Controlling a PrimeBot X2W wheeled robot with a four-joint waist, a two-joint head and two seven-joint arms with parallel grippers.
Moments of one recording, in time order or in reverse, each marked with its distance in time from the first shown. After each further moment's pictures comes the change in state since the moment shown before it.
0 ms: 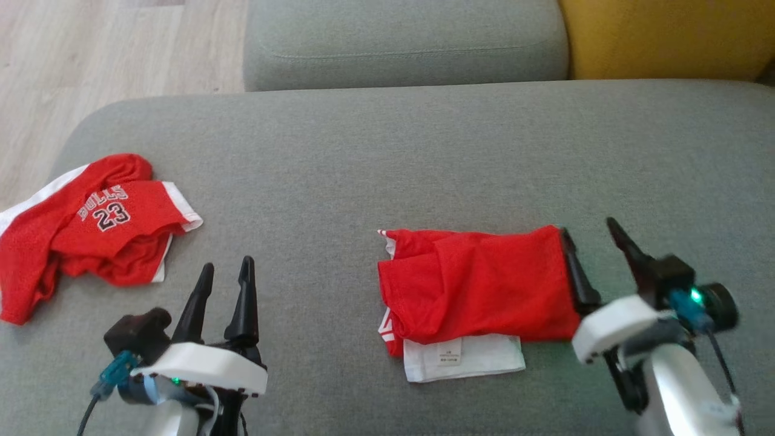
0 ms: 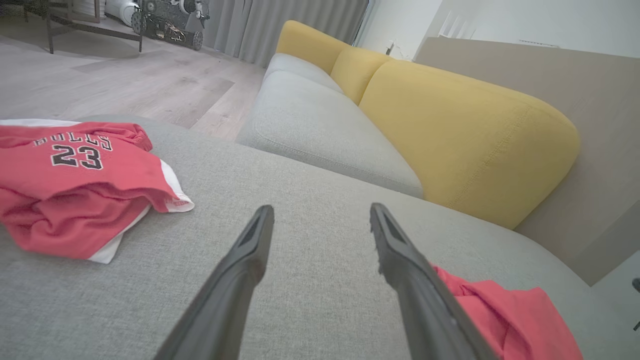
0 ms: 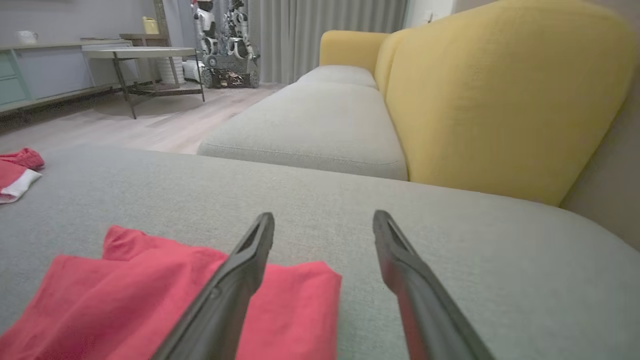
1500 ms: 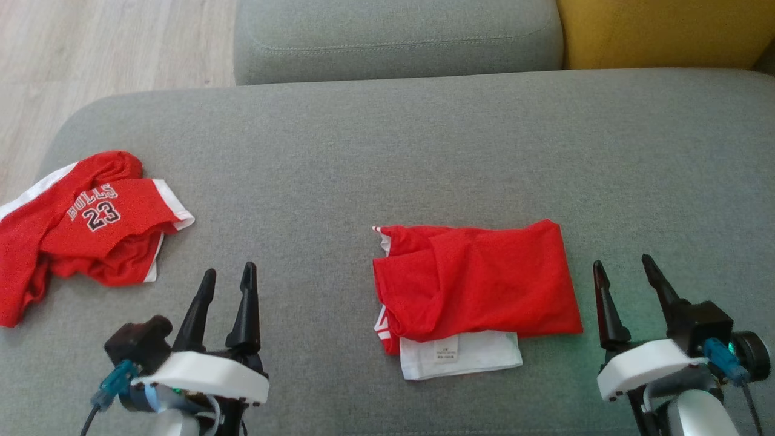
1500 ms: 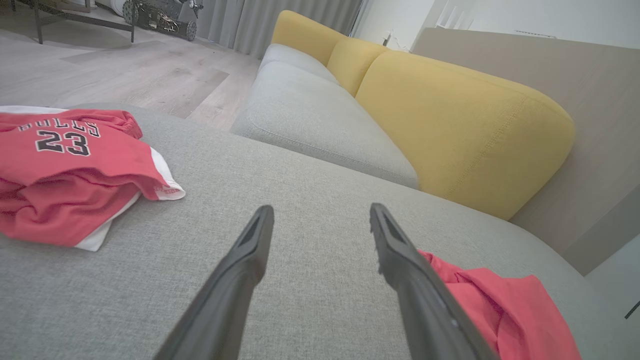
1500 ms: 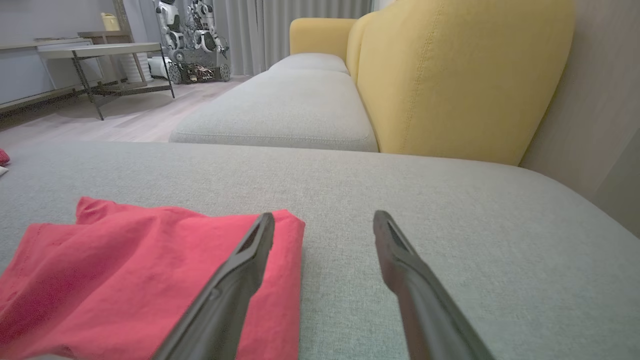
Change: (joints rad) left arm 0.033 0.000 -0.005 -0.042 0.000 0.000 0.000; right arm 0.173 0.016 -0.101 -0.134 -0.012 0.000 -0.035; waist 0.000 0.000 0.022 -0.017
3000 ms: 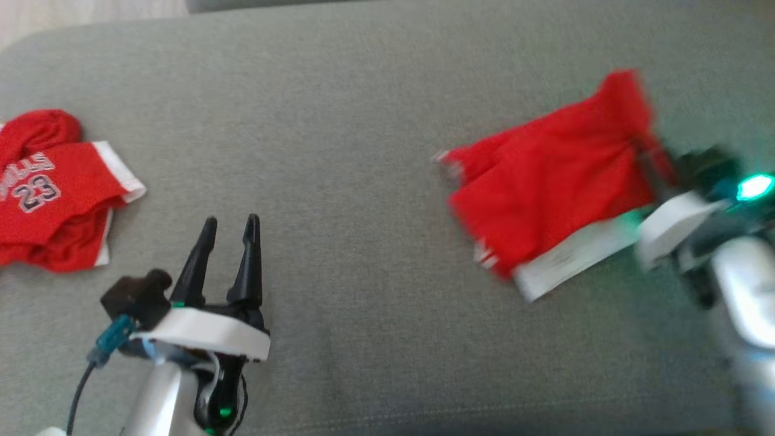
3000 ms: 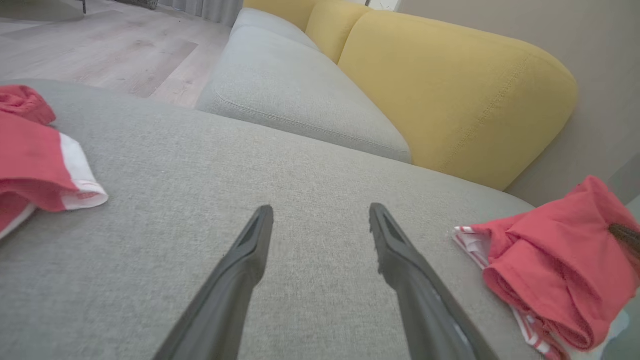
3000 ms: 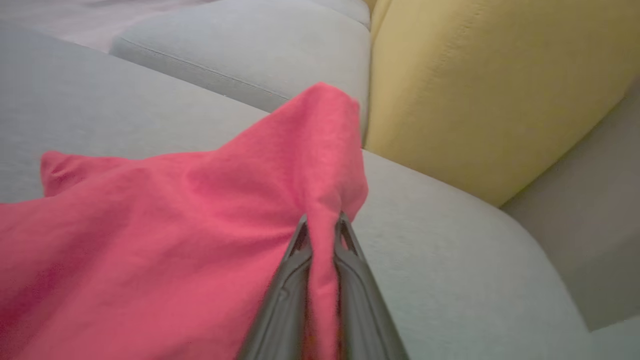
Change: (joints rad) left arm -0.106 0.000 0.004 0.007 0.040 -0.037 0.000; right arm -0.448 -0.237 0.234 0.280 -0.001 0.000 0.089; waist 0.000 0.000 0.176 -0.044
